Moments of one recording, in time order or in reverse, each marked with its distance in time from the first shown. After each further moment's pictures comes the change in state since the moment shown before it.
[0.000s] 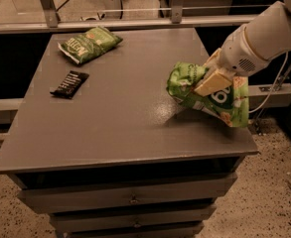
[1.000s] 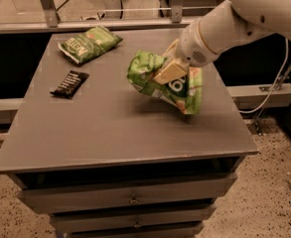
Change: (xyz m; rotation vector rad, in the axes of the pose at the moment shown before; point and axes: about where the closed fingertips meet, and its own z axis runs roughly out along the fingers) arm -0.090 -0.009 0.058 -0.016 -0.161 -0.075
